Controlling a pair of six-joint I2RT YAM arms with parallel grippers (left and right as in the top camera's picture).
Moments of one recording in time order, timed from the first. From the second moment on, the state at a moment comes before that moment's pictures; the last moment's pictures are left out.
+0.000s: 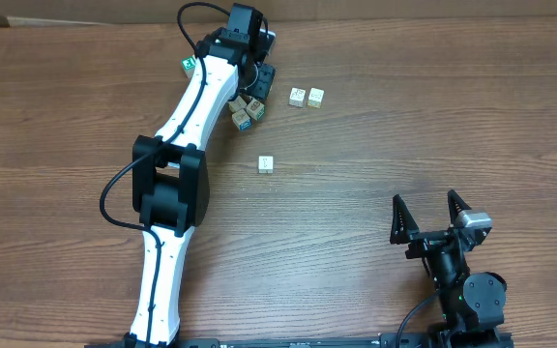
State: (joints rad) left arm -0.29 2.48 2.25 -0.88 0.03 0.05; right arm 0.13 0.01 0.02 -0.03 -0.02 0.20
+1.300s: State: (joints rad) left arm -0.30 2.54 2.25 -0.89 0.00 0.07; right arm 0.13 0.01 0.02 -0.03 -0.02 0.20
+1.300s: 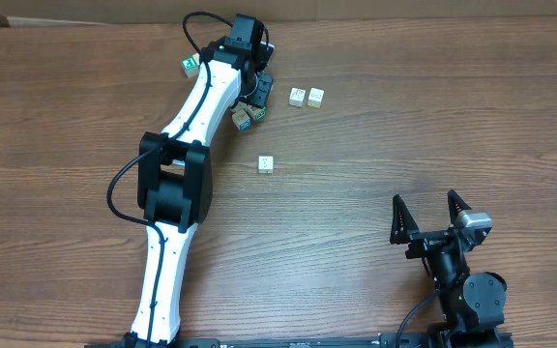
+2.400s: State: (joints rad) left arm -0.30 2.50 2.26 -0.93 -0.05 0.07; right arm 0.13 0.01 0.02 -0.03 -0.02 0.20
